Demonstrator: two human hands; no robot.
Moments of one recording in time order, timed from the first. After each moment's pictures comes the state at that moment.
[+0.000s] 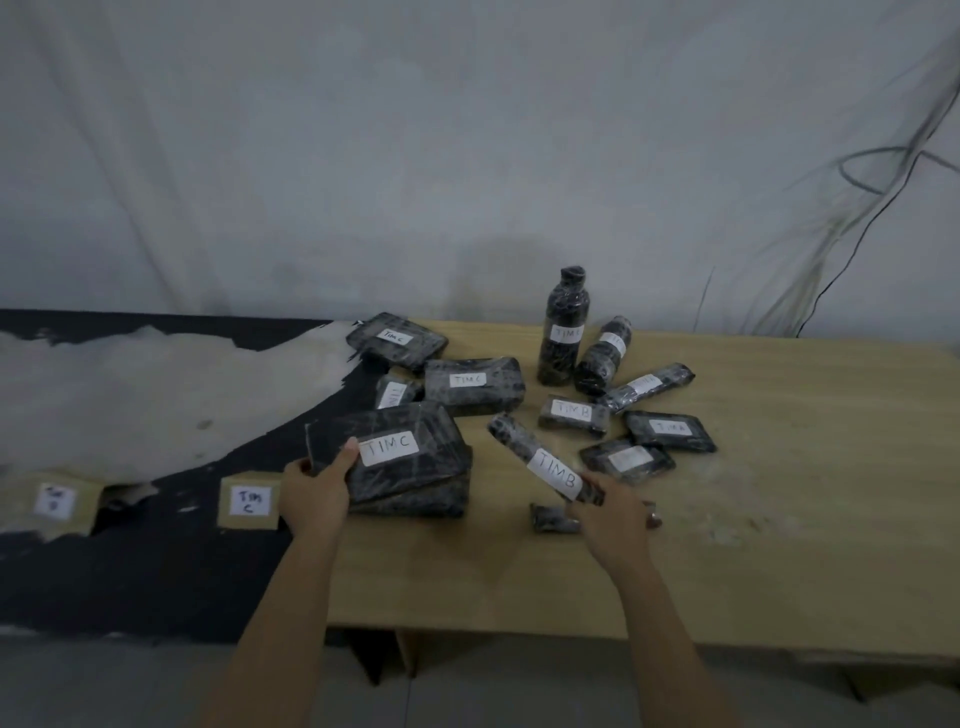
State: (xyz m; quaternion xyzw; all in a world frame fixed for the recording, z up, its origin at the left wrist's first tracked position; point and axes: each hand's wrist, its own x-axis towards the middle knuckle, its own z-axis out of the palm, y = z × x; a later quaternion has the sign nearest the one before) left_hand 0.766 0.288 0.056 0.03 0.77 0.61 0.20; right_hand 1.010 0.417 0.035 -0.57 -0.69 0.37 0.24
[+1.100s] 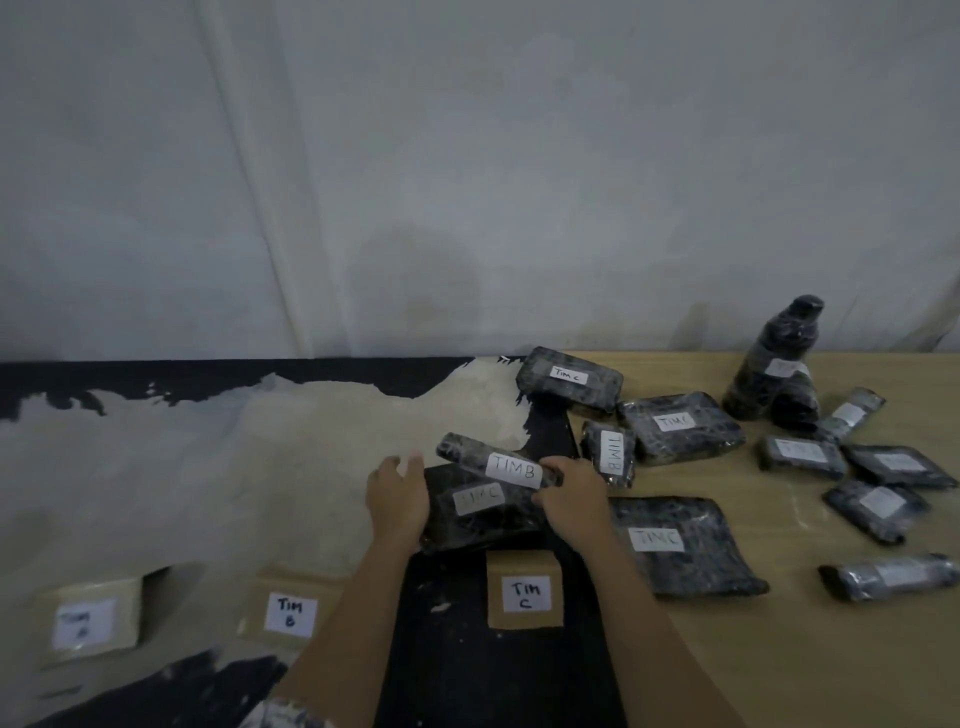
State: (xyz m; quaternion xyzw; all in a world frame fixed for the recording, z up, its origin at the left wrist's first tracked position) left_hand 0.451 0.256 0.018 0.22 0.82 0.48 0.24; right_hand 0.622 0.333 0.030 -0.56 -0.73 0.33 0.19
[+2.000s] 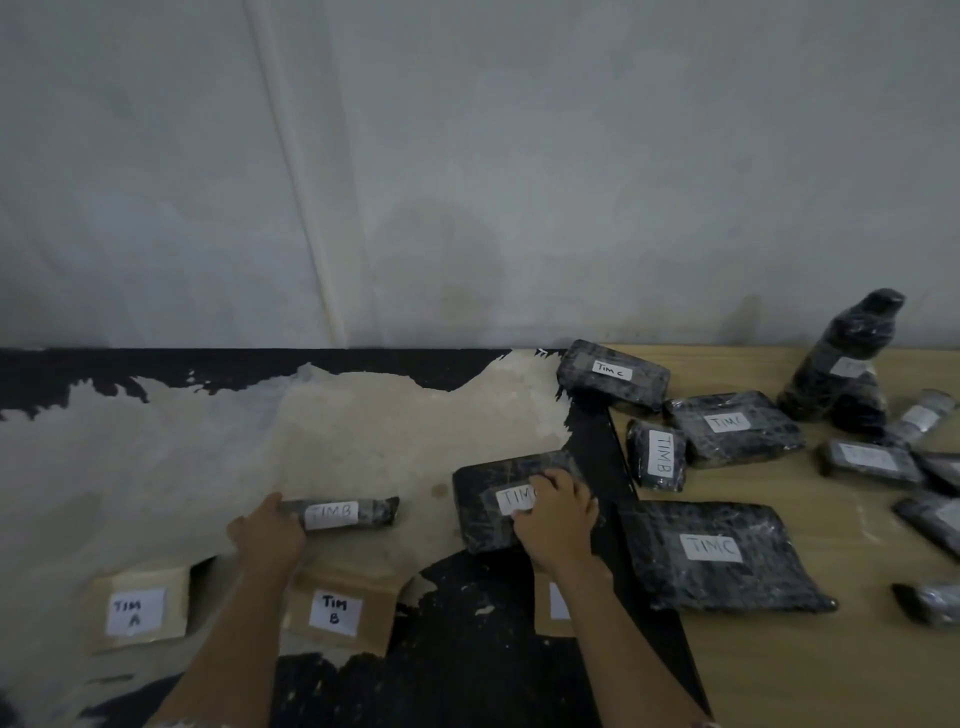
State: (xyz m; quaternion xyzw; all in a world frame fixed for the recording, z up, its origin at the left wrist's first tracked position) left_hand 0.302 0.163 -0.024 0.02 0.87 0.46 0.17; right_hand 0.557 0.307 -0.010 -0.55 -0.79 0.24 0.08
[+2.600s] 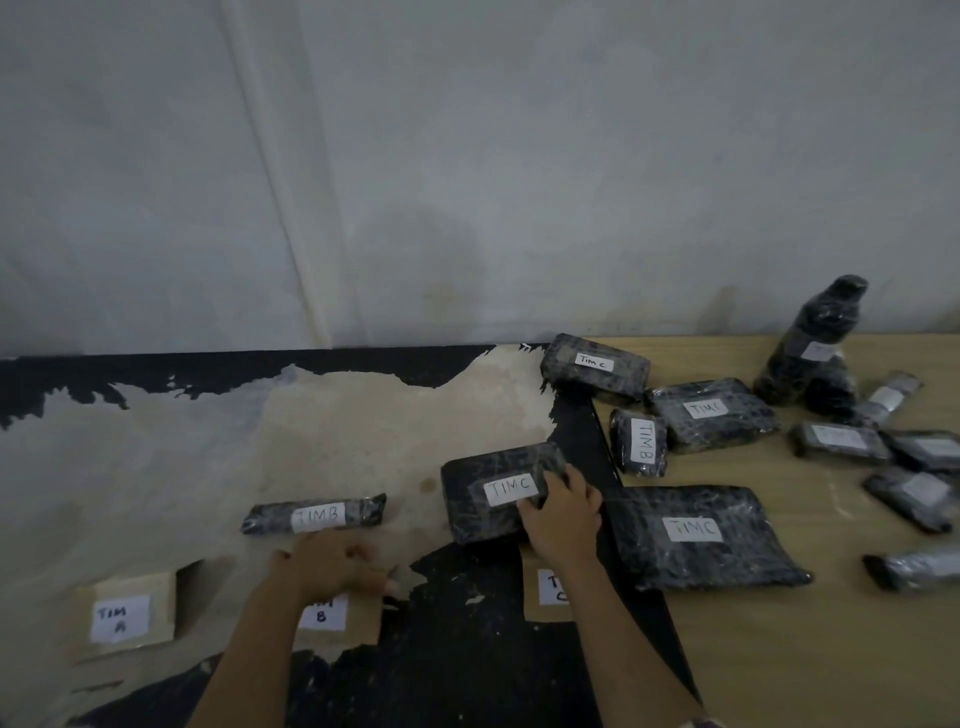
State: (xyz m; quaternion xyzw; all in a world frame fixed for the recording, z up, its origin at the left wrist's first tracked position) left_hand 0.334 0.156 -0.016 0.43 0.81 0.09 0.39; right_hand 0.574 0.299 -0.010 -0.61 -0.74 0.28 0.12
